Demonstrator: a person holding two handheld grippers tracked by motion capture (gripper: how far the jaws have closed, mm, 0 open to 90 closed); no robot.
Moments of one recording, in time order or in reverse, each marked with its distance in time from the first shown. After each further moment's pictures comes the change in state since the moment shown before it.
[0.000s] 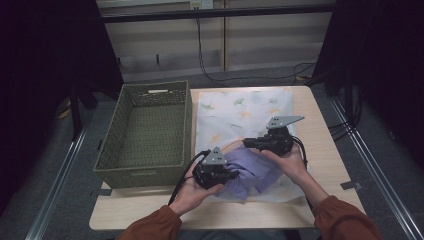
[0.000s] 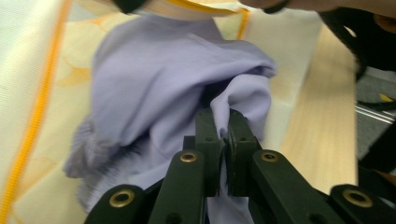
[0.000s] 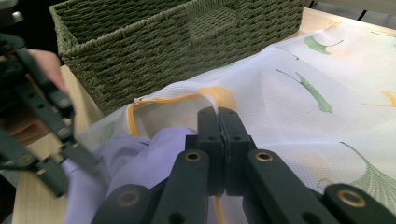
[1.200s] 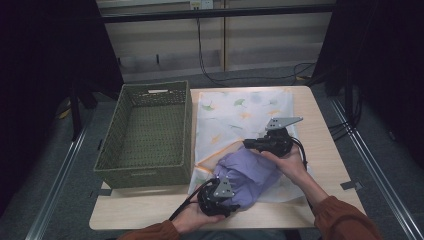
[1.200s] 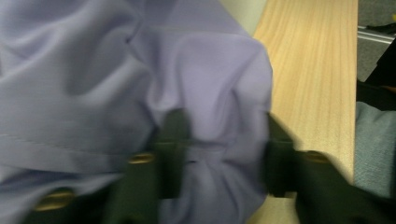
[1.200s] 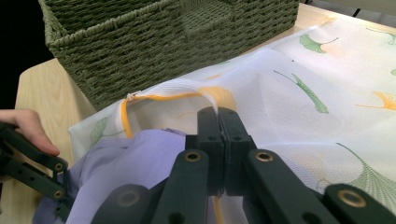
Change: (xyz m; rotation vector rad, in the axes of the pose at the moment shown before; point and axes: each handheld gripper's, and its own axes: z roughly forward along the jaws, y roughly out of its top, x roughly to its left) left arm -0.037 -0.051 0.023 0.199 -0.044 0.141; right arm -0.001 -0.004 0.003 0.013 -0.020 -0.014
